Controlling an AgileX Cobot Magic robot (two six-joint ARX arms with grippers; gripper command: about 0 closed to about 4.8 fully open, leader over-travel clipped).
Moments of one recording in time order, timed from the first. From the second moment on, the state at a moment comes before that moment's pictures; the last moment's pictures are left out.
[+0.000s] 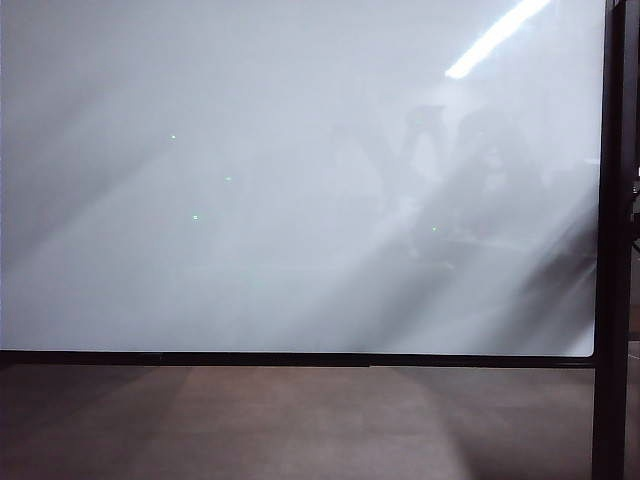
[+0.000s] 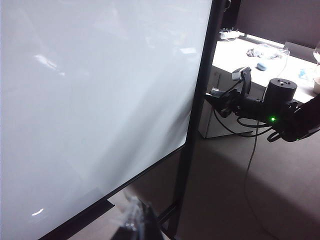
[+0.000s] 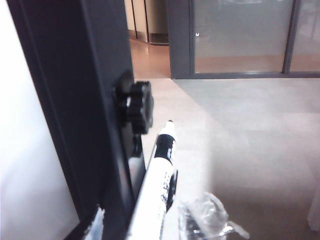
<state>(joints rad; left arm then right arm) -0.54 0.90 0.87 -0.08 0.25 0.01 -0.35 2.18 1.13 1.09 -0.52 0.08</state>
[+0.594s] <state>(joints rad) -0.54 0.90 0.87 -0.08 0.25 0.01 -0.35 2.18 1.13 1.06 -0.52 0.08</state>
